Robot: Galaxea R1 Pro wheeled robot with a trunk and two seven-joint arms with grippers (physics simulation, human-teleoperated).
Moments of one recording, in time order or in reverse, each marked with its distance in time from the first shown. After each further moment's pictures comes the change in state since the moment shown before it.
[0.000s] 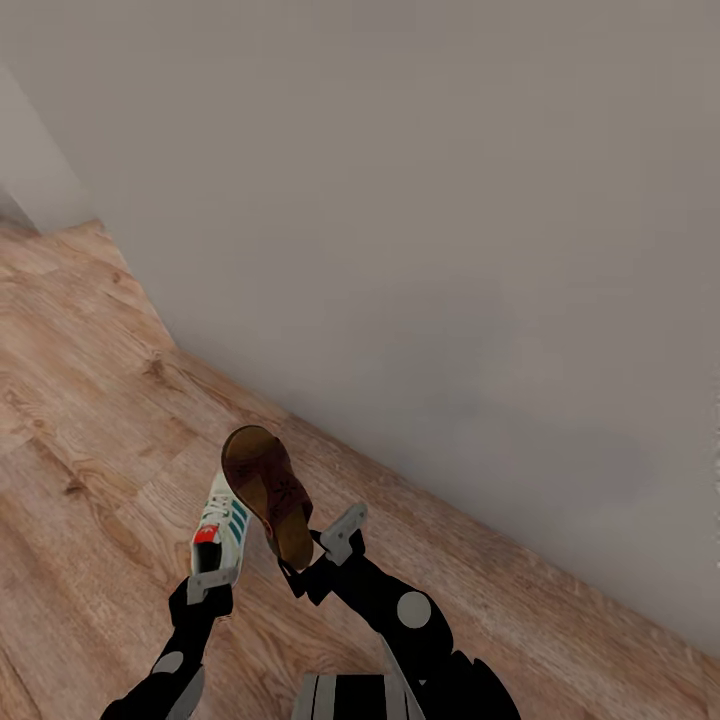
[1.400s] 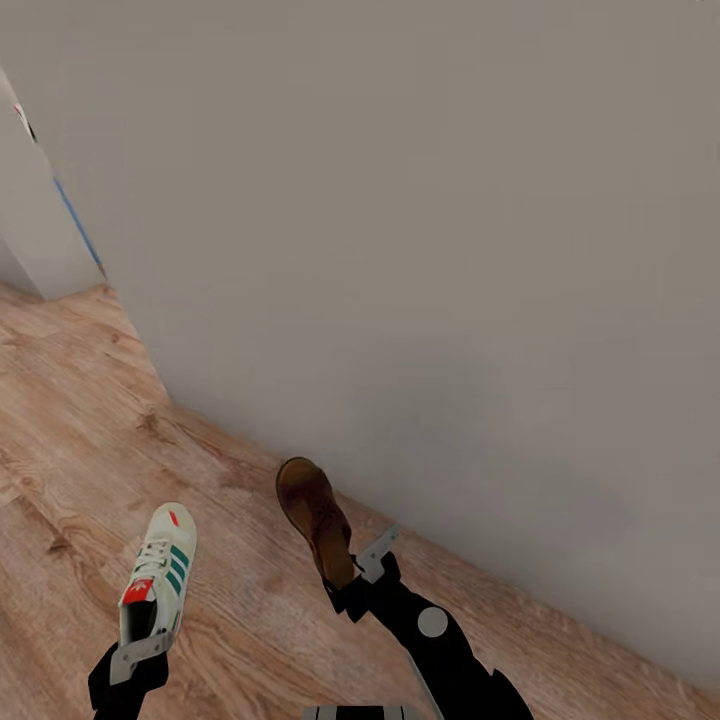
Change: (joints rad) left arm 0.207 0.127 -0.011 -0.060 0.147 -0.132 -0.019; right arm 0.000 -0.048 -0.080 0.187 0.009 -0.014 -0.079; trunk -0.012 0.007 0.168
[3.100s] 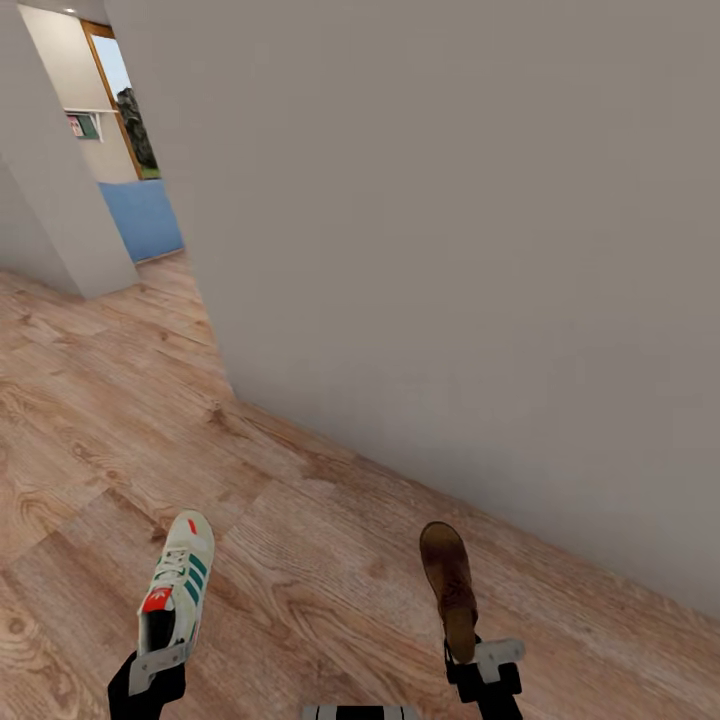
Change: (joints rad) left arm 0.020 -0.048 -0.002 -0.001 -0.041 0.006 0.002; right arm 0.000 -0.087 -0.335 0.792 -0.003 -0.770 -0.406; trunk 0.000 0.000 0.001
